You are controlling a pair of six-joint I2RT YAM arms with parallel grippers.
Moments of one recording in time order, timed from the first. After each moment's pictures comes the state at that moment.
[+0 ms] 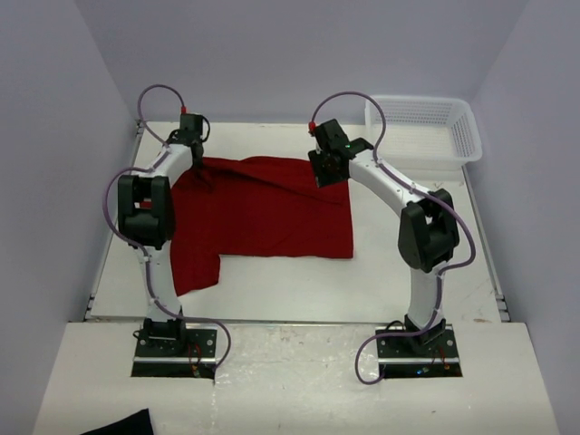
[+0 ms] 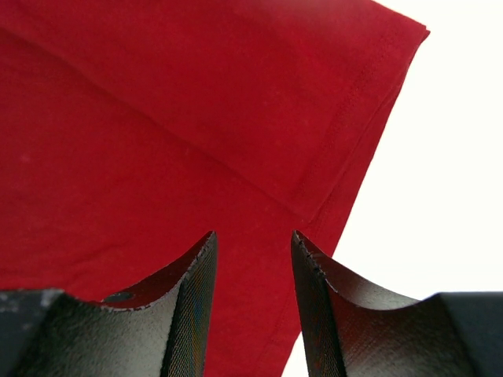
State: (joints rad) left arm -0.06 2.12 1.66 -0.38 -0.40 0.02; right arm 0.50 1.99 1.73 -0.73 0.15 0.16
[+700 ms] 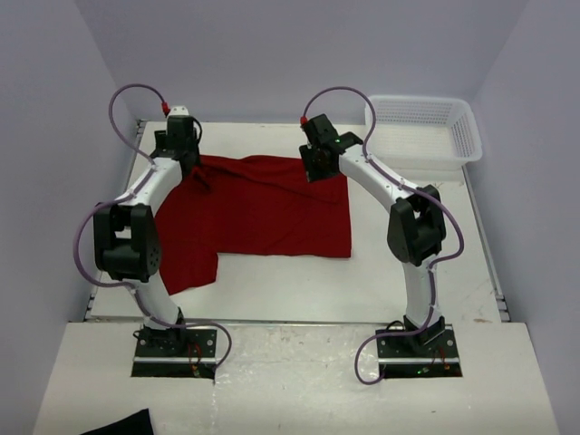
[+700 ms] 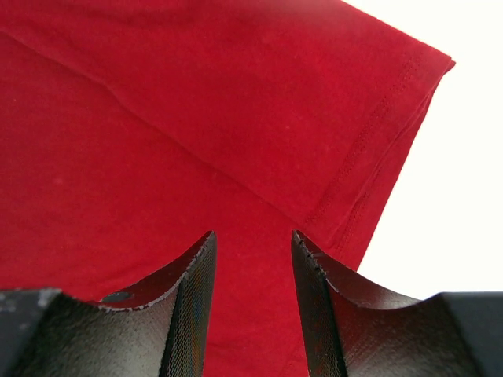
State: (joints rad) left arm -0.07 1.82 1.40 -0.27 -0.46 -0.10; right arm 0.53 2.10 1.89 -0.78 0.16 0.21
